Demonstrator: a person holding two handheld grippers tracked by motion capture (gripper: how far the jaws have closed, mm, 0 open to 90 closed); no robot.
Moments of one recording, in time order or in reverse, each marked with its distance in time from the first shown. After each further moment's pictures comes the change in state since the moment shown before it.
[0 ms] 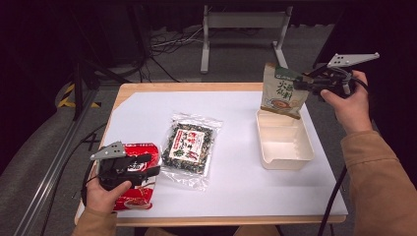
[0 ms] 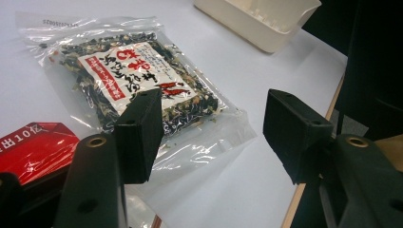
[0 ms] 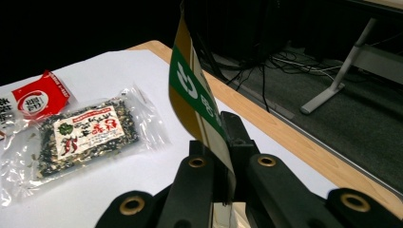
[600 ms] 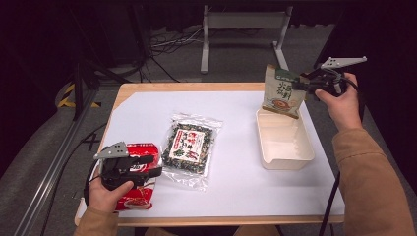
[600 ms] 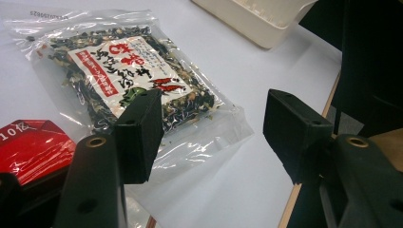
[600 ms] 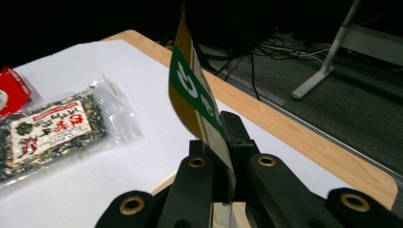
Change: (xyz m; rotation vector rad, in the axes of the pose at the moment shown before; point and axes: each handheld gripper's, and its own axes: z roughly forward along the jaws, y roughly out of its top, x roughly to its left) left arm 0.000 0.000 0.007 0.014 -0.016 -0.008; right arm -0.033 -0.025 0.028 0.026 -0.042 0.060
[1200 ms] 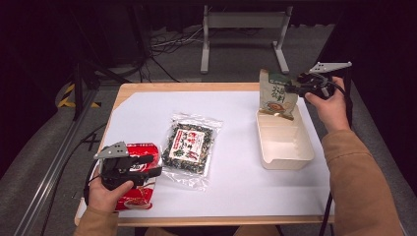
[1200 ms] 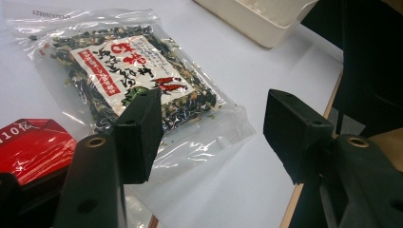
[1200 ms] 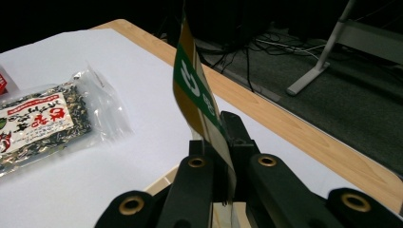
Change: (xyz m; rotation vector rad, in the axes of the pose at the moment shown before) left arm 0.001 0.000 0.000 0.006 0.002 0.001; right arm 0.002 -0.010 0.028 0.020 -0.021 -0.012
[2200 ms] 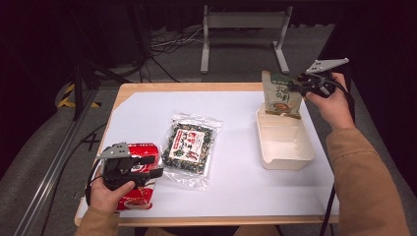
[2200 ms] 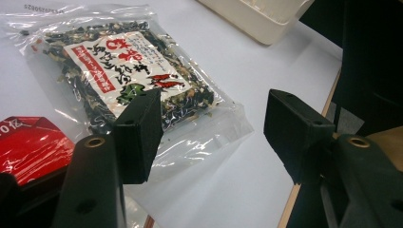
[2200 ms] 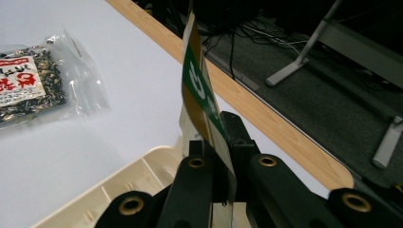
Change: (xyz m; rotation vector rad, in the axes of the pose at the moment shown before) left arm 0.000 -0.002 0.003 0.012 -0.007 -0.005; right arm 0.004 0.013 -0.005 0.093 -0.076 -0.143
